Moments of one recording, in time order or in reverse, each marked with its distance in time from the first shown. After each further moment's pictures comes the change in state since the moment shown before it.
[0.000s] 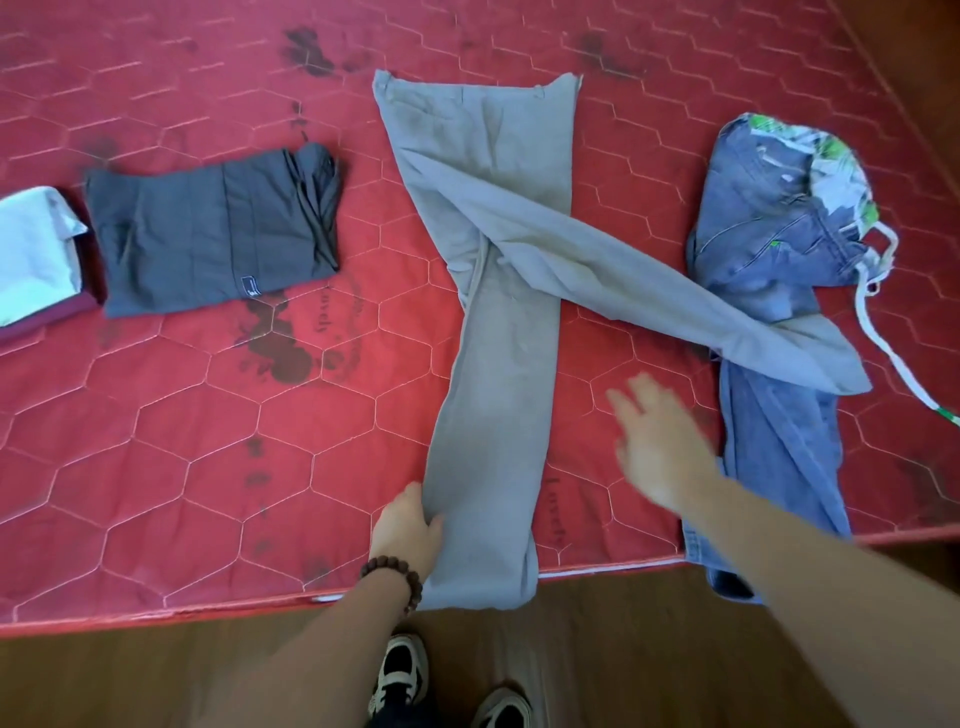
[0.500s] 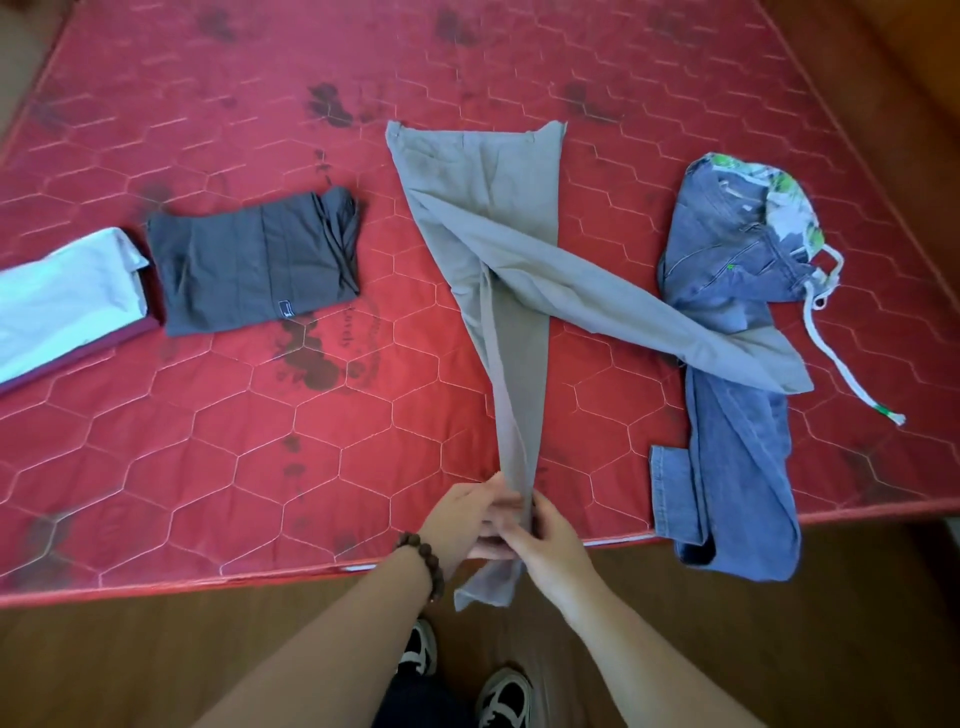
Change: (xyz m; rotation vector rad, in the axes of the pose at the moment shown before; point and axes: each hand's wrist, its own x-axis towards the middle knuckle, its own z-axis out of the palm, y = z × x) left_hand -0.097 0.089 -0.057 -0.771 -0.522 -0.108; right_hand -0.123 -0.122 -0.007 1.589 -0.329 0.298
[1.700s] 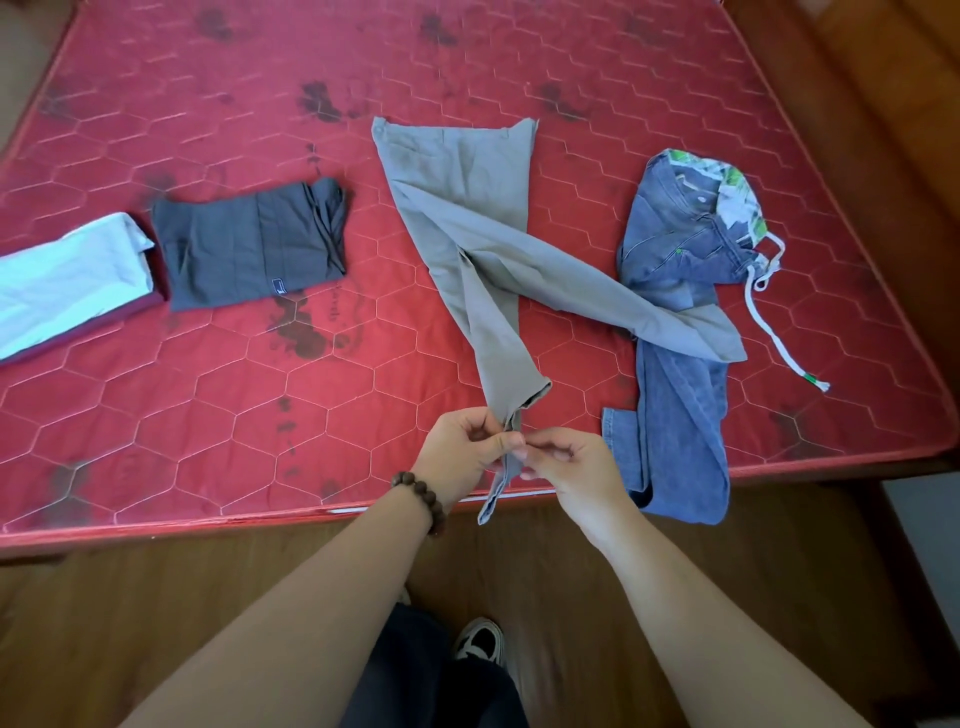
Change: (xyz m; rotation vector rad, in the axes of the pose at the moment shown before) left_hand -0.063 0.022 0.053 0.170 0.084 0.473; right_hand -0.085 -0.059 -0.055 -0.077 0.069 -0.367
